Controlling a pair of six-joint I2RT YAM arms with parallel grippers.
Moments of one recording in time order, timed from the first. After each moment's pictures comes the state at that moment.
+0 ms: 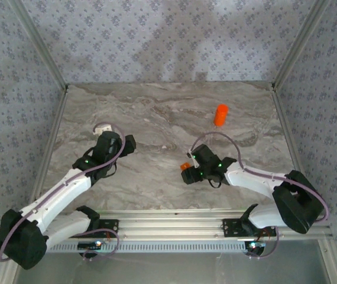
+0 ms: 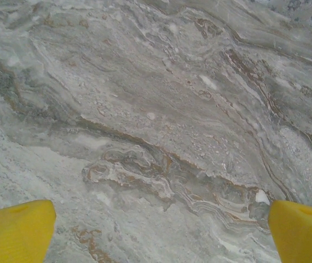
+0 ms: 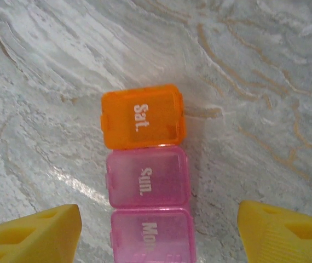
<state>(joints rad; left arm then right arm) -0.53 1.01 0.67 -0.34 -0.34 -0.68 0.75 1.33 0.63 -0.33 -0.02 0.31</state>
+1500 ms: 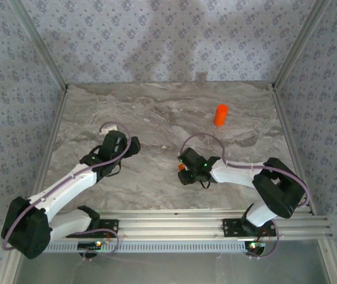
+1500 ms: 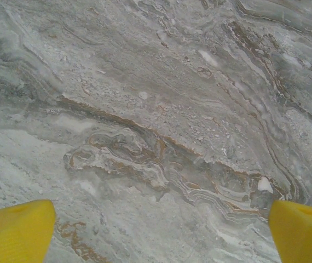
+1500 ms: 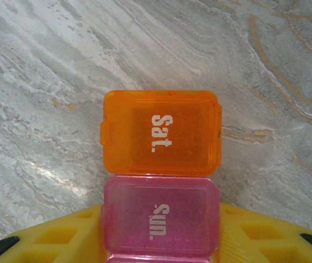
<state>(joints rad) -0.55 1.11 0.67 -0.30 -0.31 -0.71 0.85 1.53 0.72 -0.32 0.09 0.31</state>
